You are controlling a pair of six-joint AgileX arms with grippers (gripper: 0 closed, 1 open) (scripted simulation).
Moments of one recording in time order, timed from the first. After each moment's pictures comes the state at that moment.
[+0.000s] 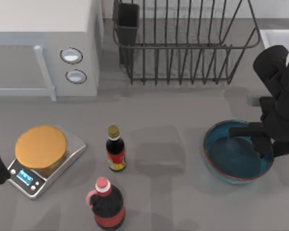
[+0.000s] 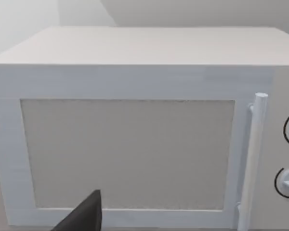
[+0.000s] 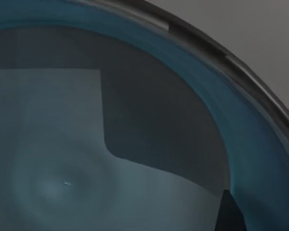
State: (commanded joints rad) left arm 0.00 0.00 0.00 0.00 0.00 0.00; right arm 0.30 1.89 1.14 -0.82 0.00 0.31
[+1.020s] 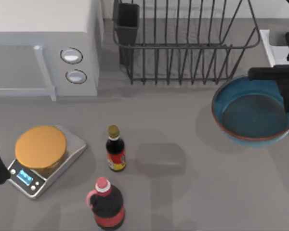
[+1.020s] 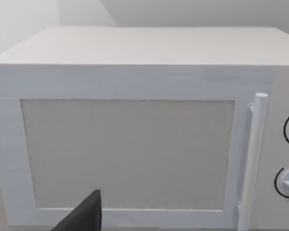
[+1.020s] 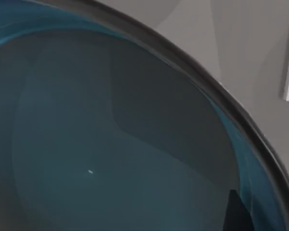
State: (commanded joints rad) left arm 0.00 0.00 0.00 0.00 0.00 0.00; right arm 0.29 1.76 1.60 -1.41 0.00 0.31
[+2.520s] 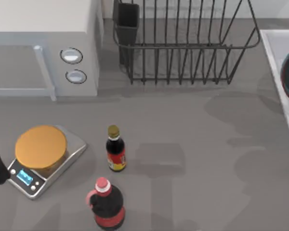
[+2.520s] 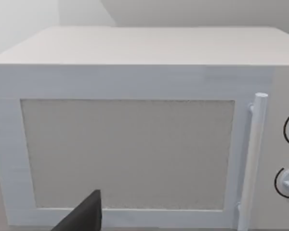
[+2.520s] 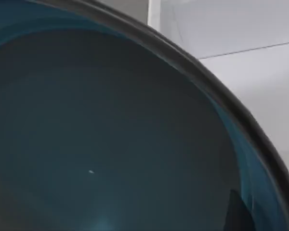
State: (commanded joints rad) left arm 0.00 0.00 0.00 0.00 0.00 0.00; right arm -0.30 1.66 0.71 0.38 -0.43 0.09
